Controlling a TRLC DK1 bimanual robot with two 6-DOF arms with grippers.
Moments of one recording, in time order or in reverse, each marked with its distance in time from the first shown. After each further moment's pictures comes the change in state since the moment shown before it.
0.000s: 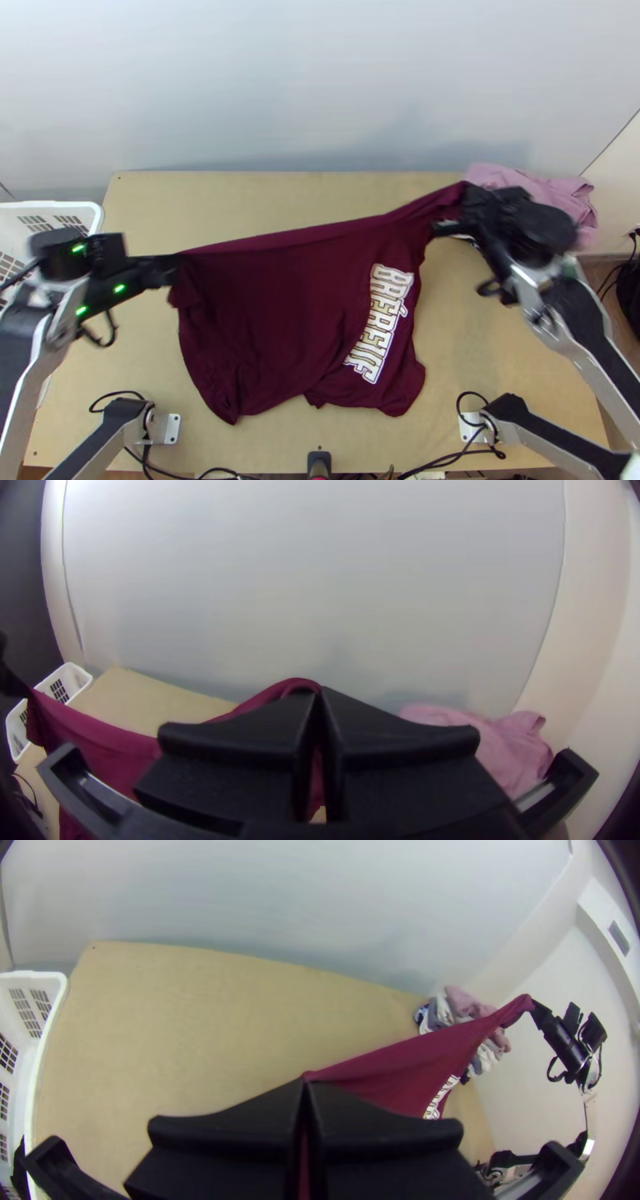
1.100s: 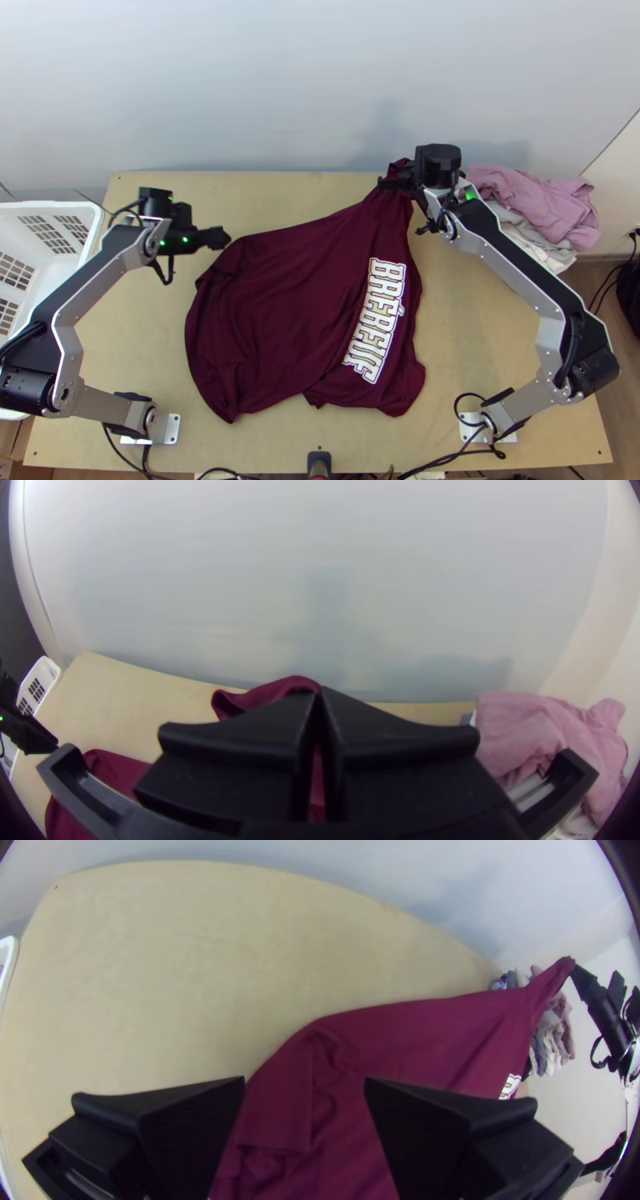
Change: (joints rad) left arm -0.031 0.662 0.048 0.302 -0.059 0.032; right arm -0.058 0.583 0.282 0.123 -0.040 0.083
